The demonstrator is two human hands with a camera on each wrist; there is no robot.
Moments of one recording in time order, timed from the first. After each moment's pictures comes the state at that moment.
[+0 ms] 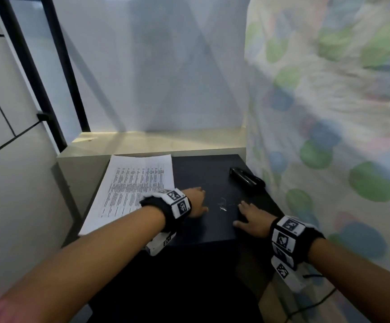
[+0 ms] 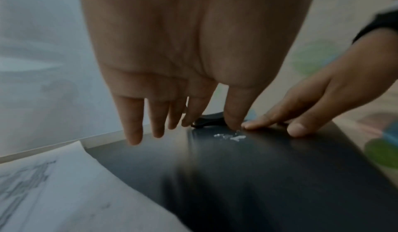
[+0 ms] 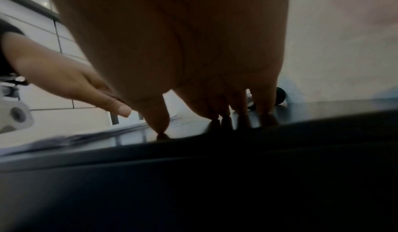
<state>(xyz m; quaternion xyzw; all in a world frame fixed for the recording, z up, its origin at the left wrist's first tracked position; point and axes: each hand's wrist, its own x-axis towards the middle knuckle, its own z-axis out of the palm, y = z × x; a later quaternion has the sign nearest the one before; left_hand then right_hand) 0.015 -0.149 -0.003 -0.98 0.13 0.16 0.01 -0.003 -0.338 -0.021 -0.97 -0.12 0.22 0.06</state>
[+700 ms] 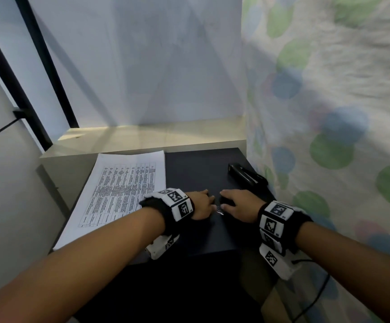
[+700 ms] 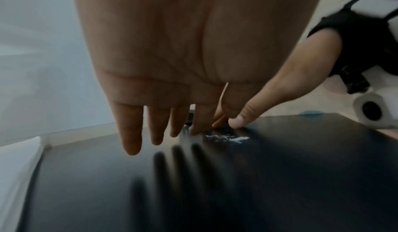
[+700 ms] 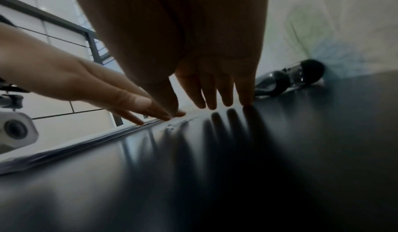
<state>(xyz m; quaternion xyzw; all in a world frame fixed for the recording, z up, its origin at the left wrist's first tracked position) 0.054 -0.175 -0.025 -0.95 0.18 0.24 0.05 0.047 -0.324 -0.019 -0.96 -0.20 0.14 0.12</state>
